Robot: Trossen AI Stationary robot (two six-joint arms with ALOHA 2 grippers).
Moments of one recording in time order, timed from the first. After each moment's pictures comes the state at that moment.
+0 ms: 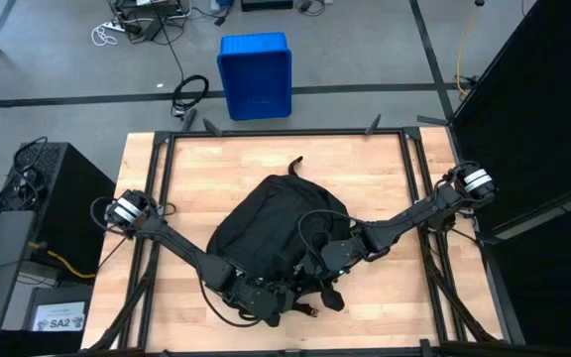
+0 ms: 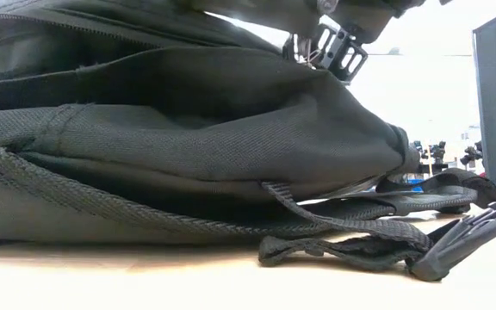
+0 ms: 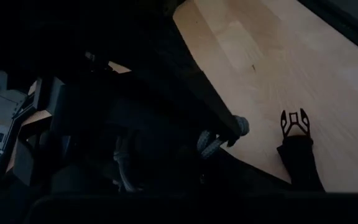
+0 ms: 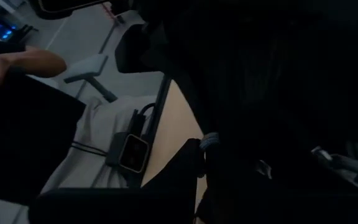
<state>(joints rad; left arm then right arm) -0.56 1.88 1.31 -0.05 -0.59 0.20 0.44 1.66 1.01 0.12 -0.15 0.47</state>
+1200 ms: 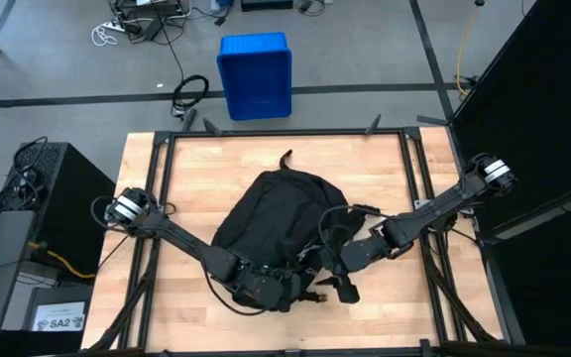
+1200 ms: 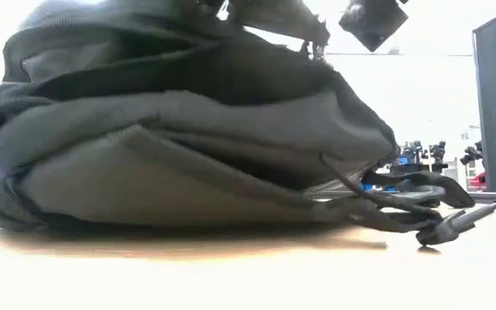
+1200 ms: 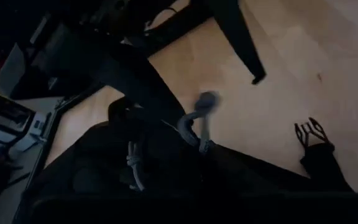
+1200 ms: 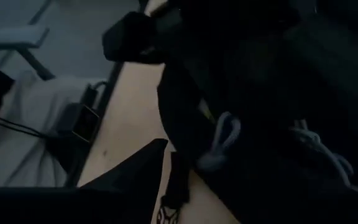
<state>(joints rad) -0.54 1.88 1.31 -0.06 -0.62 0.19 0.48 1.47 1.01 -0.23 0.15 0.33</state>
